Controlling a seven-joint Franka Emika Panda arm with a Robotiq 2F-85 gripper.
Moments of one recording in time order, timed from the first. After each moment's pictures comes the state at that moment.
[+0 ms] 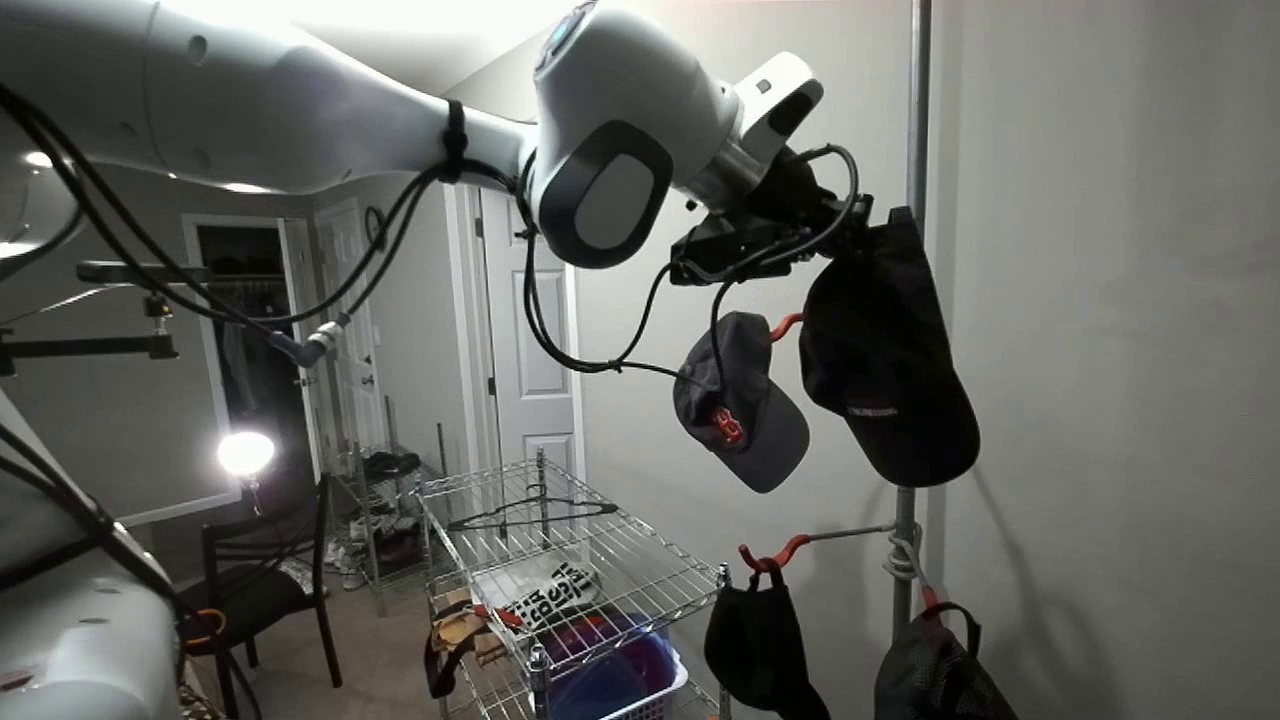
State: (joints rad) arm 0.07 -0.30 -0.34 -2.09 0.29 2.89 -0.47
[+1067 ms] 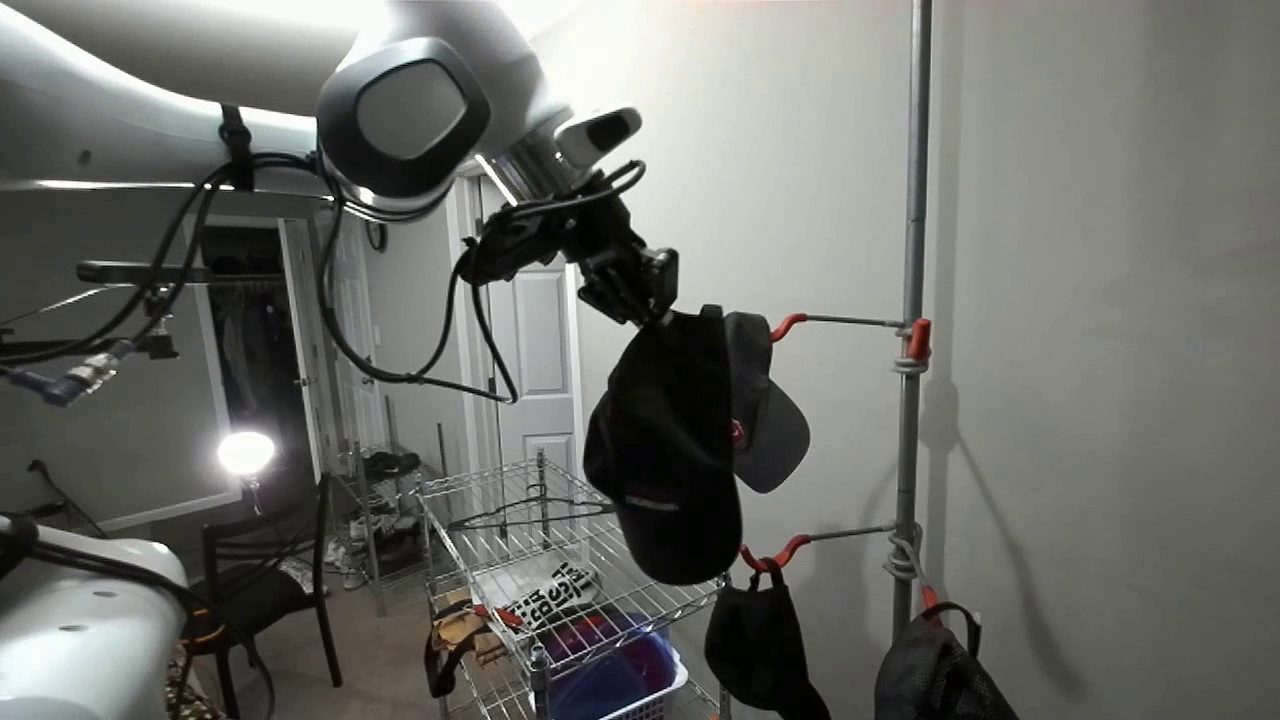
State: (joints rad) arm -0.06 -0.73 -0.12 -2.33 -0.09 2.23 -0.29
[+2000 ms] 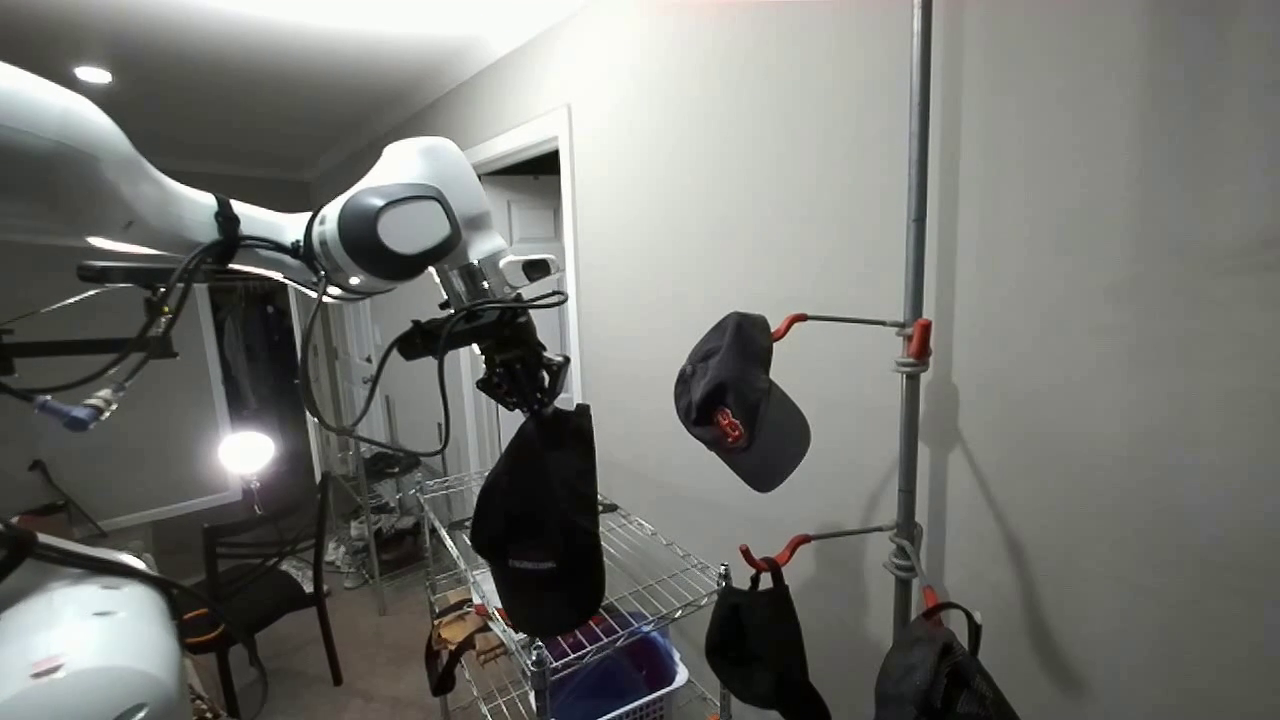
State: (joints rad) arm 0.19 -0.71 0.07 -2.48 -0.09 2.10 -0.30
